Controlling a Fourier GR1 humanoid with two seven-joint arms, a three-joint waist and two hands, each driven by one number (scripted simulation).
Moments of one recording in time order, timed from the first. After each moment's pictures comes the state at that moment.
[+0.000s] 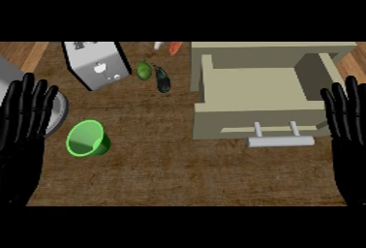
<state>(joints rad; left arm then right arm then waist) -0.02 0.10 0.01 -2.10 -0.02 -0.03 0.01 0.00 -0.06 0.00 -2.10 0.00 0.00 0.01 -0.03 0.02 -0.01</state>
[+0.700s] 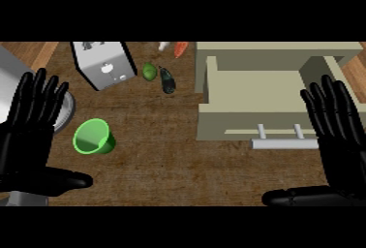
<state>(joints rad) -0.08 0.11 0.13 -1.89 0.27 -0.17 -0.01 -0.02 -0.07 0.02 -2.08 -0.09 0.07 0.09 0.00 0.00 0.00</state>
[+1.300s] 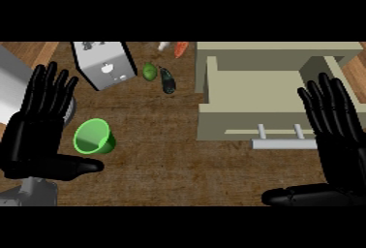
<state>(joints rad) -0.13 0.09 0.12 -1.83 0.28 -0.14 0.00 -0.04 -0.06 0.01 -2.07 -0.10 0.09 0.10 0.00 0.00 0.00</state>
